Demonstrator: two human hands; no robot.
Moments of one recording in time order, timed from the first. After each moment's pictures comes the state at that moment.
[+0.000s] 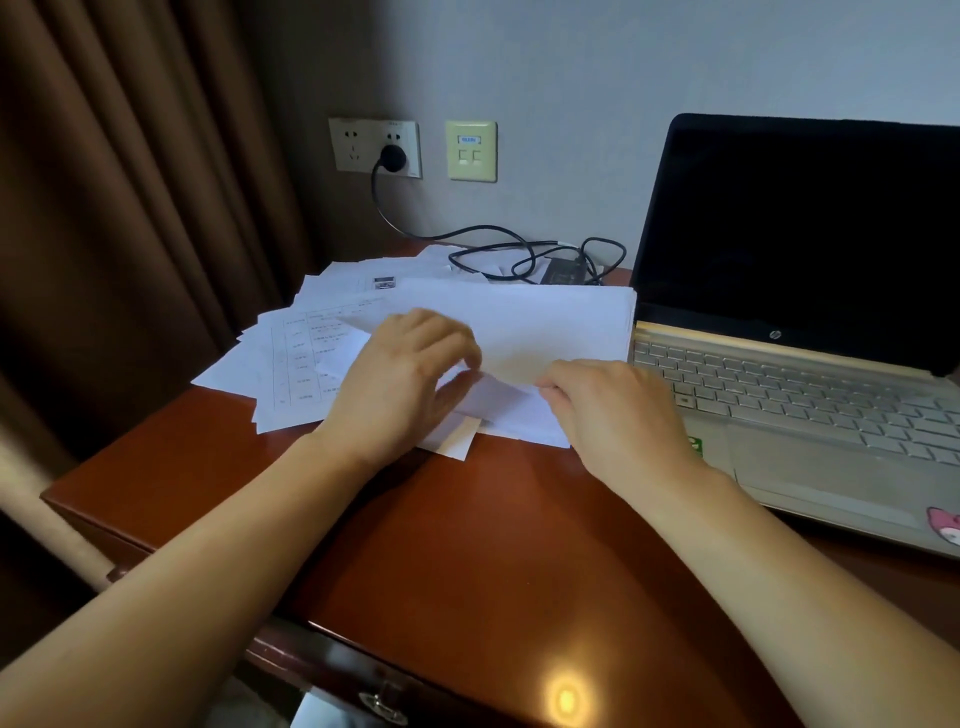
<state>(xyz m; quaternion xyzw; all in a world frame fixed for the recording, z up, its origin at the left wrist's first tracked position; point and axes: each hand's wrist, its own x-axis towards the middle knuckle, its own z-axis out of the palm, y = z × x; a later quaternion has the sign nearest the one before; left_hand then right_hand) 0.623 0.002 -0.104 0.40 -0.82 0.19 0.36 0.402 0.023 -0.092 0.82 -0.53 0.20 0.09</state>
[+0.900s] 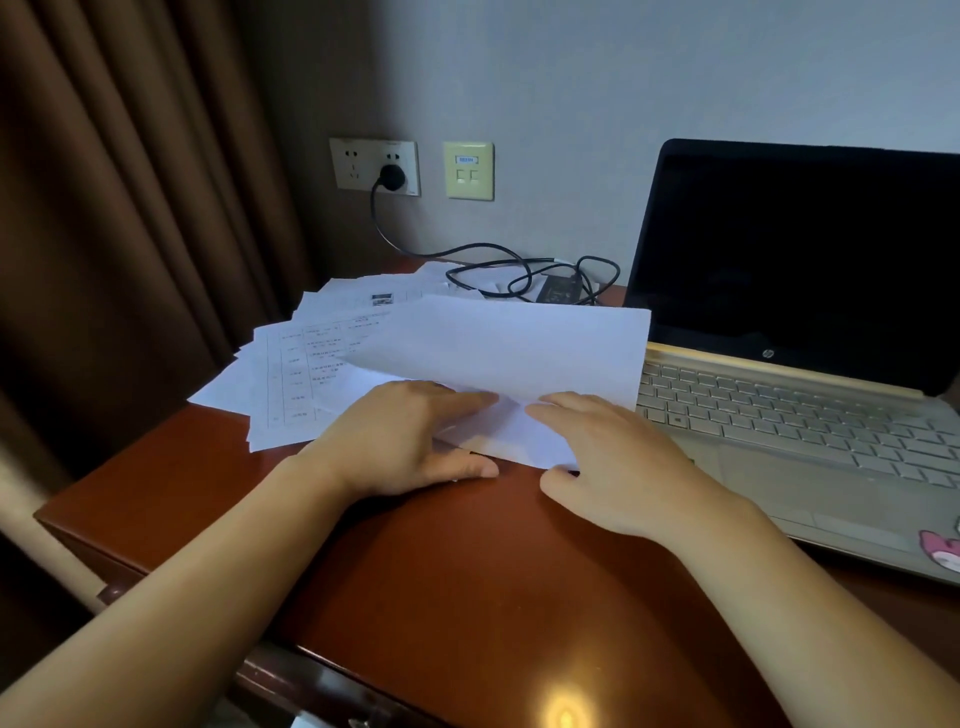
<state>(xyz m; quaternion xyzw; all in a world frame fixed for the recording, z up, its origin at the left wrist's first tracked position) 0.629 0.011 -0.106 0.49 -0.85 -0.04 0.18 0.388 0.034 -0.081 0.86 -0.50 0.08 -0.03</state>
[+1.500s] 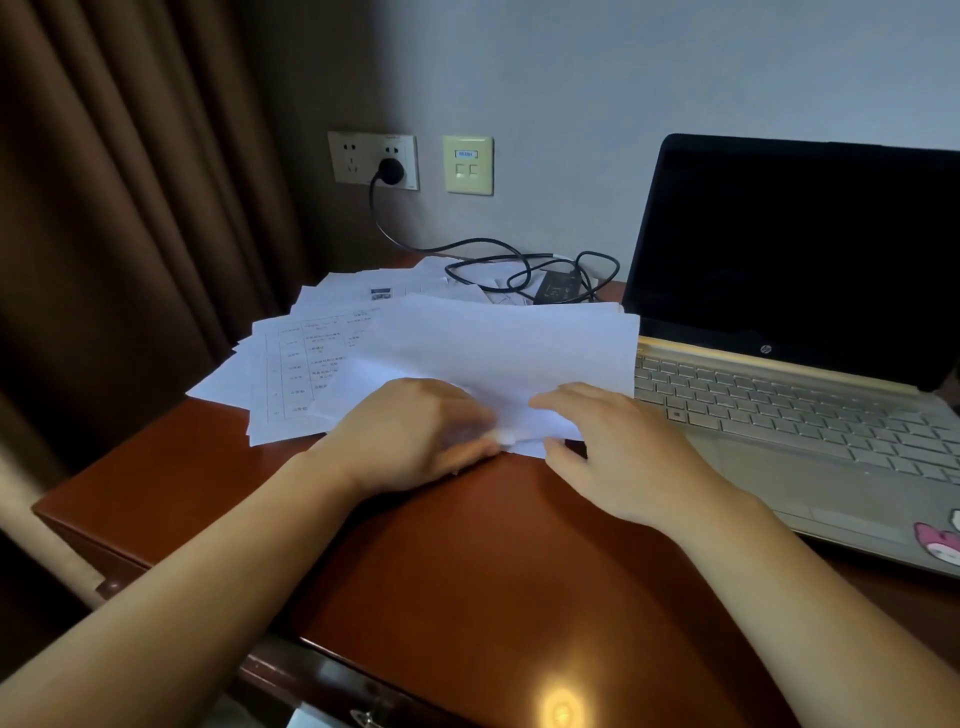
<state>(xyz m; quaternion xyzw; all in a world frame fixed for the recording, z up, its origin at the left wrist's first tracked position) 0.622 0.011 -0.111 0.42 -0.88 0.00 0.22 0.383 0.029 -0.088 0.85 -0.50 0.15 -0.03</state>
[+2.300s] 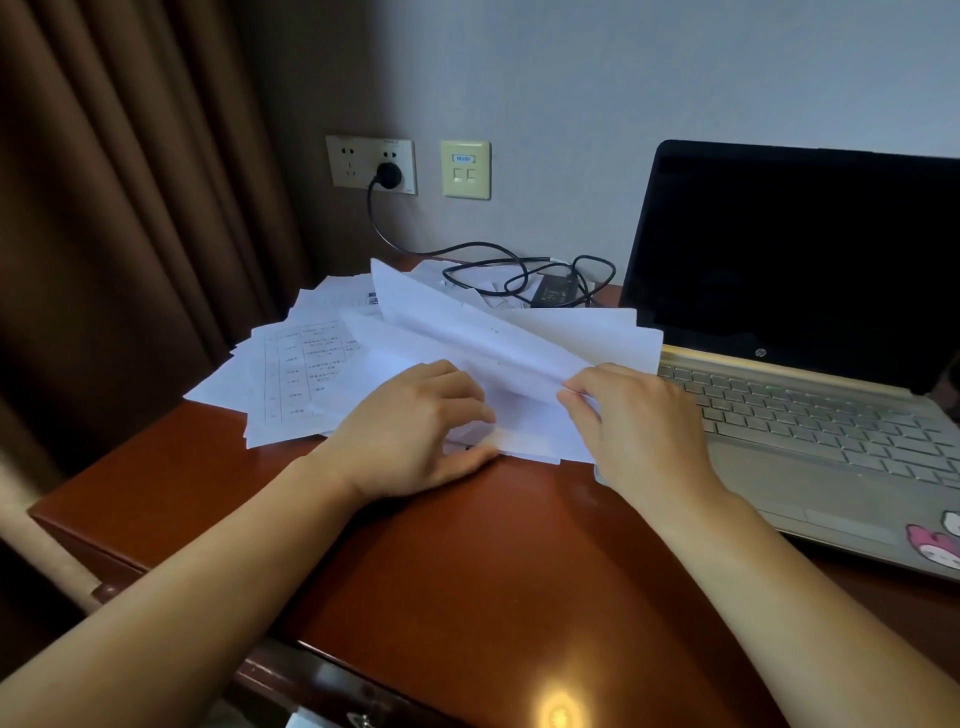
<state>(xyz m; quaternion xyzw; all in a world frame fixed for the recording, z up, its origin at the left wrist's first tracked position) 0.621 0.009 -0.112 0.34 -0.89 0.11 0.27 0.383 0.020 -0.092 0.77 -0.54 0.31 0.12</state>
